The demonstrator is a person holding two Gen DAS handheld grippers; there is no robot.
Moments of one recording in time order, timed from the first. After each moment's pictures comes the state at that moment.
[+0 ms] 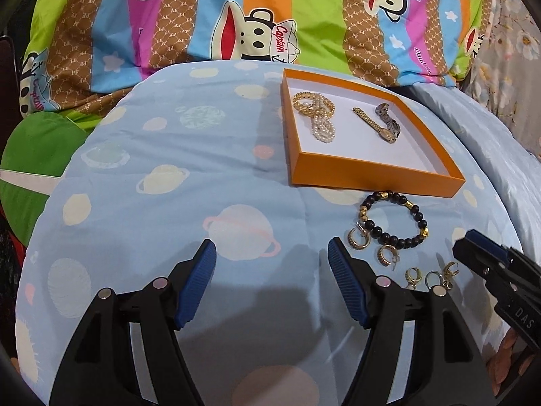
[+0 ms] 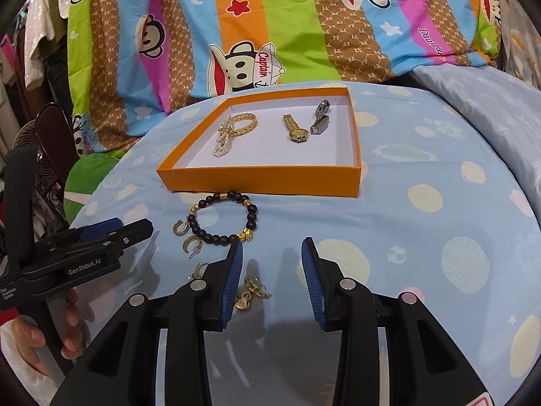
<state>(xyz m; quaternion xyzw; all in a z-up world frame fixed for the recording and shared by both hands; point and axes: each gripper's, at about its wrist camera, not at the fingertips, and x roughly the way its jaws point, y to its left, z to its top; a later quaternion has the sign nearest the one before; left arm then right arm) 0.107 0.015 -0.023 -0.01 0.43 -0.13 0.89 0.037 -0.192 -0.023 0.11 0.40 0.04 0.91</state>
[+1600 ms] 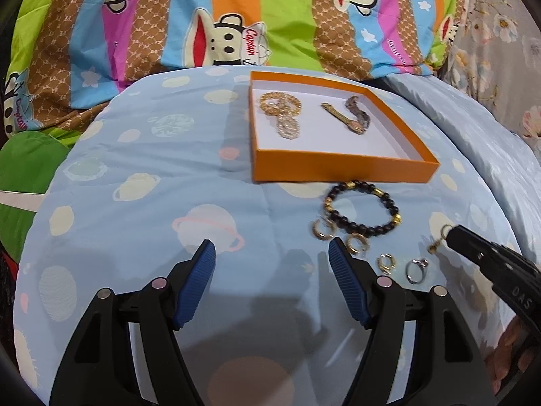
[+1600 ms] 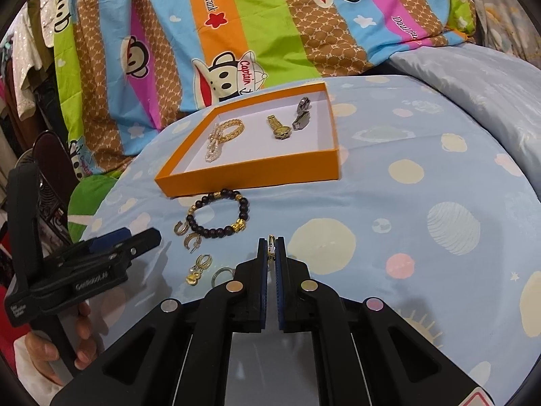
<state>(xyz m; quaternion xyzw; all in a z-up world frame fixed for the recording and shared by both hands) 0.092 -0.005 -0.019 0.02 0.42 -0.18 0.89 0.021 -0.205 -0.025 0.17 0.38 0.02 0.91</state>
